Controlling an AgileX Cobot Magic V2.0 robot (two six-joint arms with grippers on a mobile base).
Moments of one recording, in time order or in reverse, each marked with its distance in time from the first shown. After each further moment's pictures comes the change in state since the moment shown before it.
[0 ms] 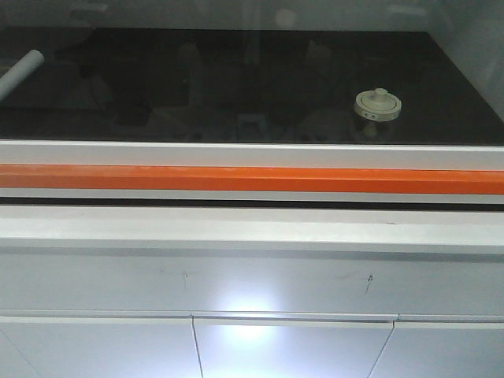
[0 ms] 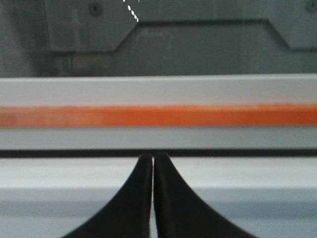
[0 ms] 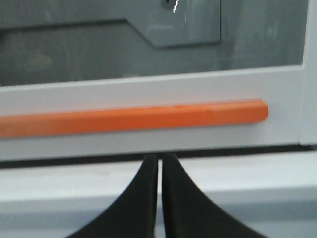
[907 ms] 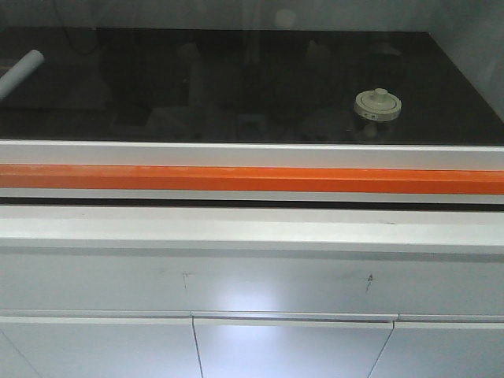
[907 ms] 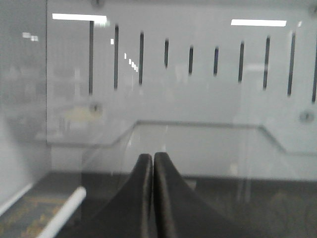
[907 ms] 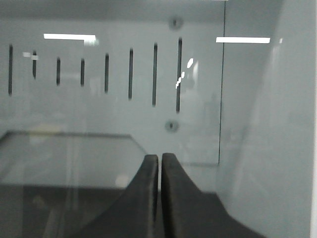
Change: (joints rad) left arm 0.000 0.662 -0.753 0.002 -0.037 -0.043; right arm 0.000 0.574 -0.639 -0.098 -0.112 -0.005
